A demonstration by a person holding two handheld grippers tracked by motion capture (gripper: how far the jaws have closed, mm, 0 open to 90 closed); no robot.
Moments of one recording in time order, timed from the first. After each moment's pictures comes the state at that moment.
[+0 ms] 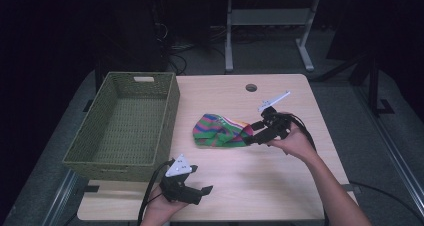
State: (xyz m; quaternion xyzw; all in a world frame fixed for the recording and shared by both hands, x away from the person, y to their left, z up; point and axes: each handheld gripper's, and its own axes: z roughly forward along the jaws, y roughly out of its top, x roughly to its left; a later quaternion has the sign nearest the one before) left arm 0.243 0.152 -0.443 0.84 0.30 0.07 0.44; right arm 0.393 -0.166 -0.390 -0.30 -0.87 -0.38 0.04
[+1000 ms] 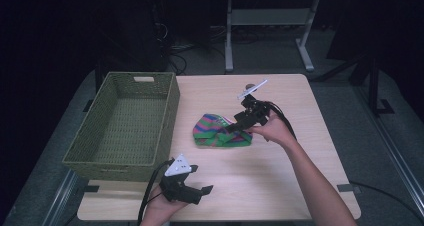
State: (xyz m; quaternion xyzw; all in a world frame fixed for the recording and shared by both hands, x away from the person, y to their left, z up) left arm 0.243 0.152 -0.442 0.84 0.30 0.06 0.45; right arm 0.435 -0.117 -0.389 -0.30 -0.88 -0.37 0.05
